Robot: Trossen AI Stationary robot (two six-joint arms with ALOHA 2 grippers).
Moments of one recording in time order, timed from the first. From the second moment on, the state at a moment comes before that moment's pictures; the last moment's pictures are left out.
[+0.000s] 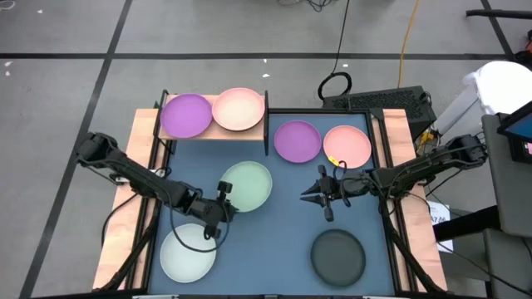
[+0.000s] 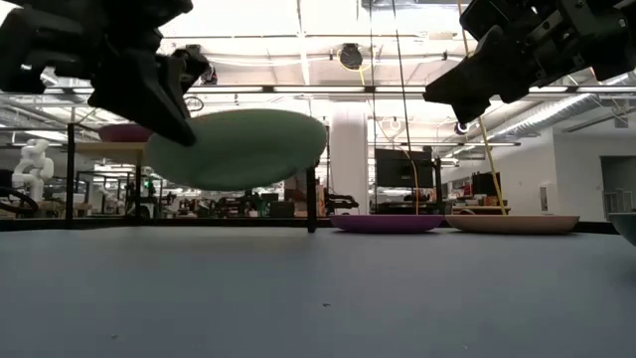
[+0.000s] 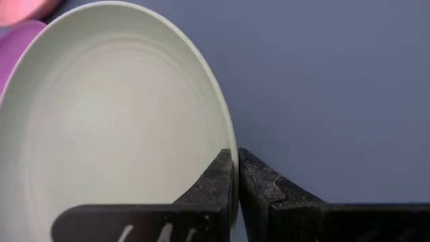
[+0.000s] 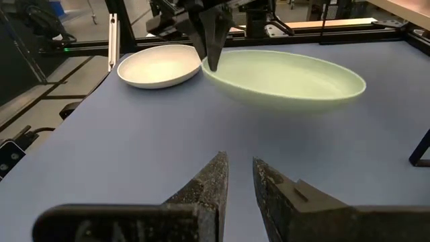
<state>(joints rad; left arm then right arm) -0.44 1.40 0.76 -0.25 -0.34 0.07 0.21 1.13 0.36 0.45 0.10 0.15</state>
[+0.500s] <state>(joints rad) -0.43 1.30 0.76 -0.24 -0.37 0.17 0.21 1.13 0.36 0.45 0.10 0.15</state>
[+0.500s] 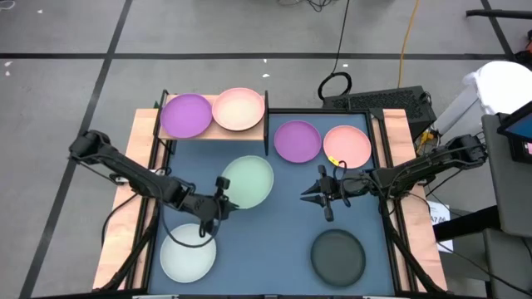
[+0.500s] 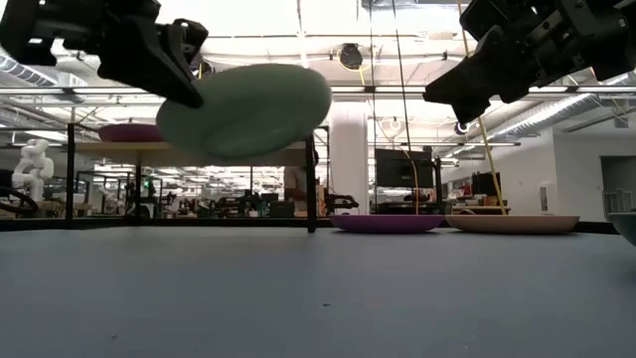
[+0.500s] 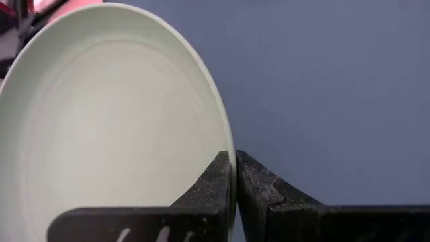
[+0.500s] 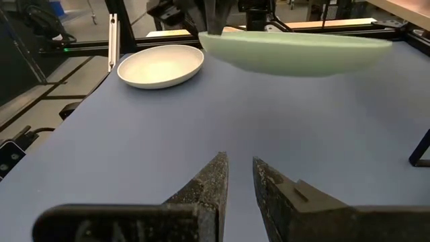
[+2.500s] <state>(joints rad) 0.23 0.97 1.04 -0.88 -0.47 0.05 0.21 1.13 0.36 0.42 0.10 0.15</state>
